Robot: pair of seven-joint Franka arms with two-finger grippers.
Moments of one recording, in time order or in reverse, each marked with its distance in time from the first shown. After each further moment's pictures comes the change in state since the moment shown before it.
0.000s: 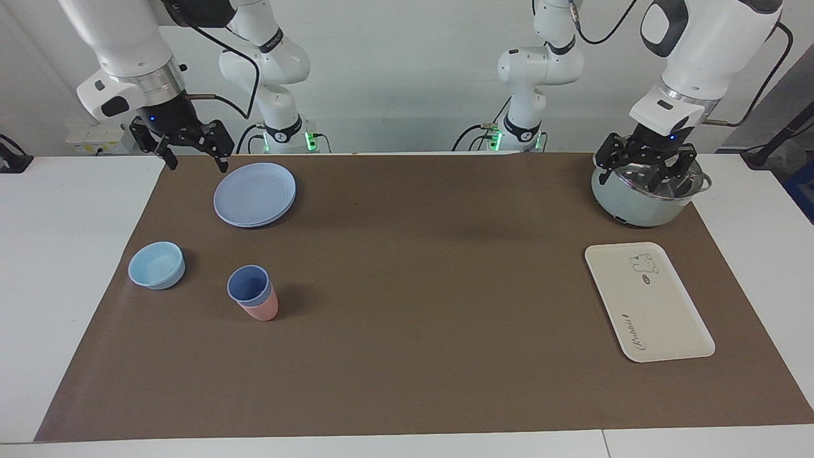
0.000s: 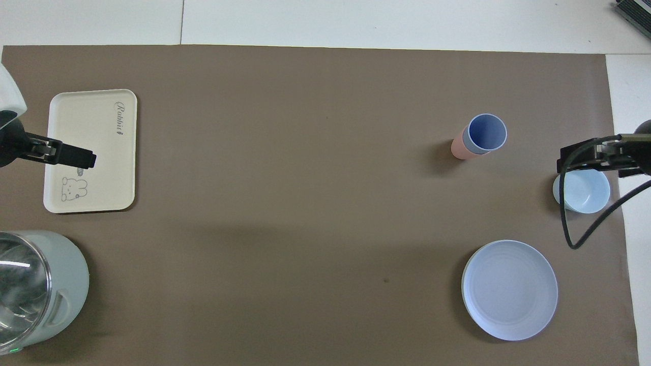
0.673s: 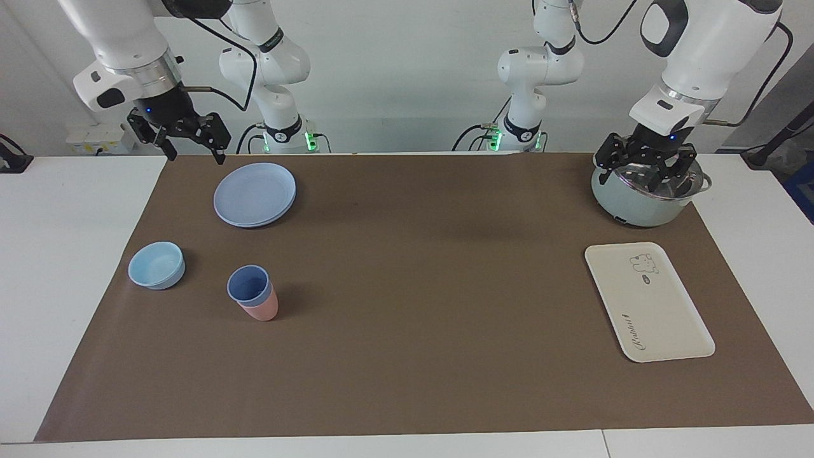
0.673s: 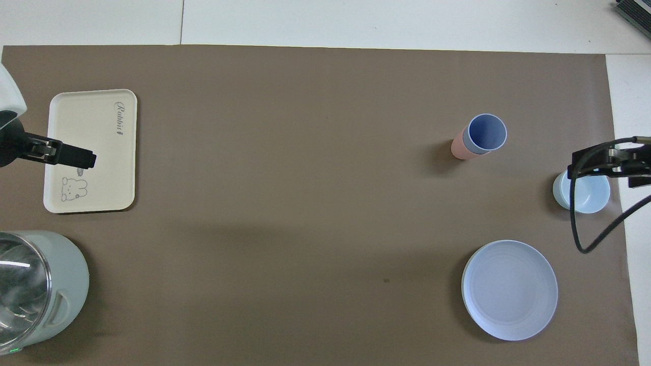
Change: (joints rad) left arm 0.000 0.000 0.000 0.000 0.000 0.000 0.000; right arm -0.016 -0.017 -0.008 0.000 0.004 -0.024 0.111
